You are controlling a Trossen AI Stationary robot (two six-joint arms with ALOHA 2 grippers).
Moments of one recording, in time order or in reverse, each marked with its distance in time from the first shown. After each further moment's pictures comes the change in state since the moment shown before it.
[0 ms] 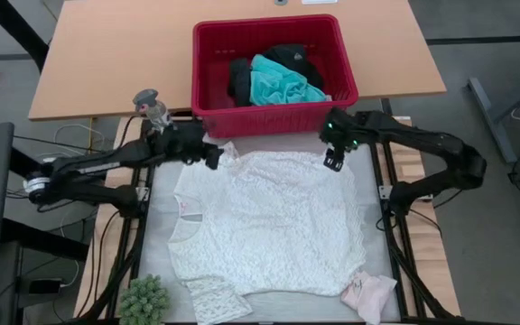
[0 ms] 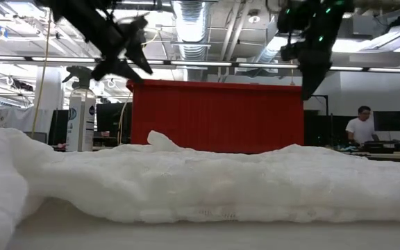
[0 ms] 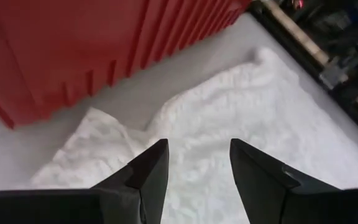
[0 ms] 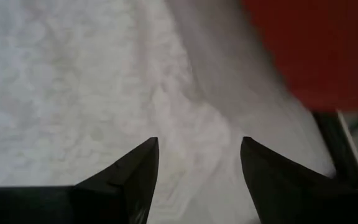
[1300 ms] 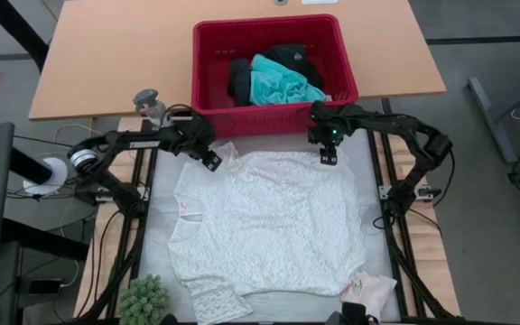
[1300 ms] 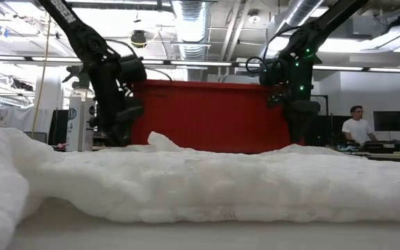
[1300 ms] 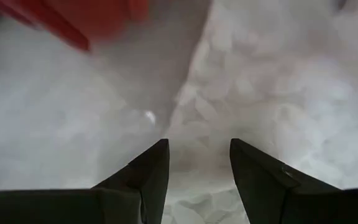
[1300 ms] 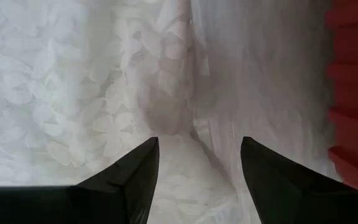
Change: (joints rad) left arm 0.248 0.481 0.001 -0.078 0.019 0.404; right arm -0.194 0.346 0.002 0.143 -0.106 -0.434
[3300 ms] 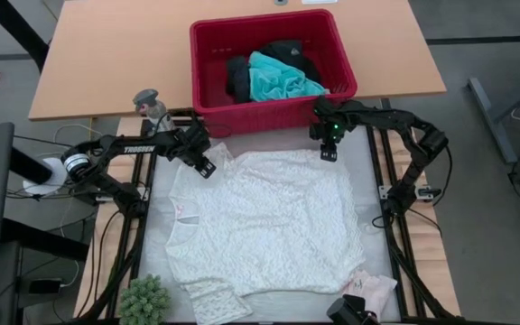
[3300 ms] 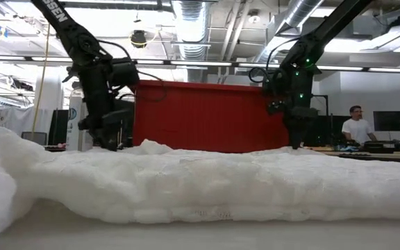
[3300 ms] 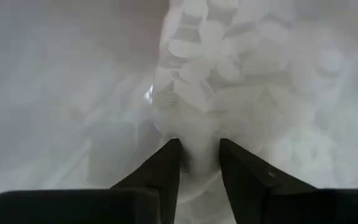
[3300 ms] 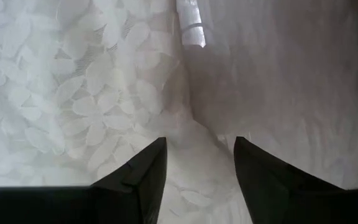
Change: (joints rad) left arm -0.013 -0.074 -0.089 -0.046 0.007 -0.001; right arm -0.091 0.059 0.000 0.049 -0.093 -0.044
